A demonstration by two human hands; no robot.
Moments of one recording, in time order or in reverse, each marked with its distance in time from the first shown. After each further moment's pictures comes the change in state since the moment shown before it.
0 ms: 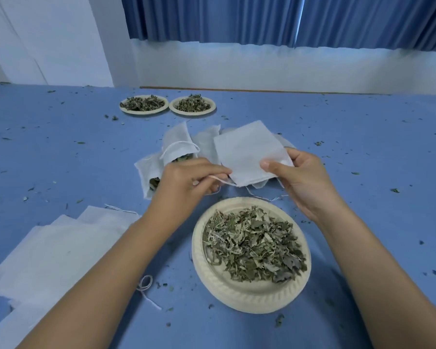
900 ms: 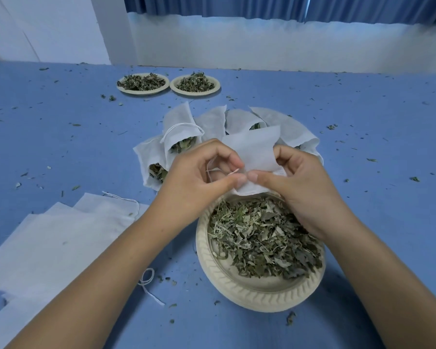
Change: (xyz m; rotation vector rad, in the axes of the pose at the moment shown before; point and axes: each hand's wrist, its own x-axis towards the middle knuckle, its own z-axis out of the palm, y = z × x) left_hand -0.005 0.019 0.004 -0.395 -0.090 -0.305; right_hand -0.033 0.005 0.026 -0.096 -0.157 -0.058
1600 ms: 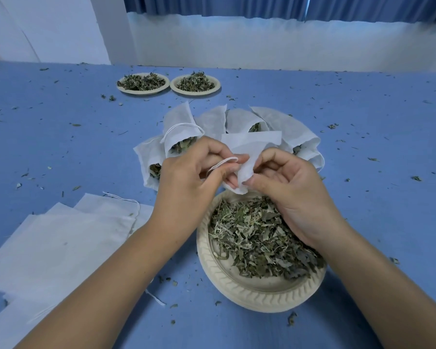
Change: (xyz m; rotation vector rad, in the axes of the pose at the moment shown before) left_hand -0.007 0.001 0.008 0.205 0.226 0.192; right_hand -0.007 -0.002 0.015 0.258 -0.072 -0.036
